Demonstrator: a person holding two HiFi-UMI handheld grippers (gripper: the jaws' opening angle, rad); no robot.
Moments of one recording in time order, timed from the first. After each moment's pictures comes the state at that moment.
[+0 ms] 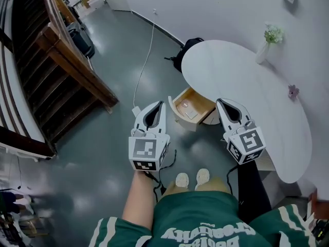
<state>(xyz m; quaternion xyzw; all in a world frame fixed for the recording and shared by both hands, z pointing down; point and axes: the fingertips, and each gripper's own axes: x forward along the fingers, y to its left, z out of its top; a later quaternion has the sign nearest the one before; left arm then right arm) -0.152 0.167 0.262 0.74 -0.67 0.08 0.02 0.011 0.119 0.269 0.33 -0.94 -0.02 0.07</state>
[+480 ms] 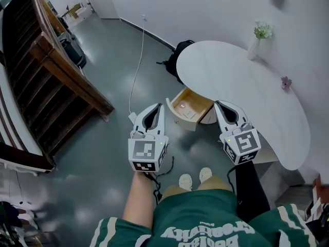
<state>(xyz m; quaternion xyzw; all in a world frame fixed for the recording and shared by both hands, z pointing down) -0.167 0.183 0.260 0.77 -0.64 0.07 0.01 0.000 0.148 0.267 0.38 -0.92 -0.03 0.08</state>
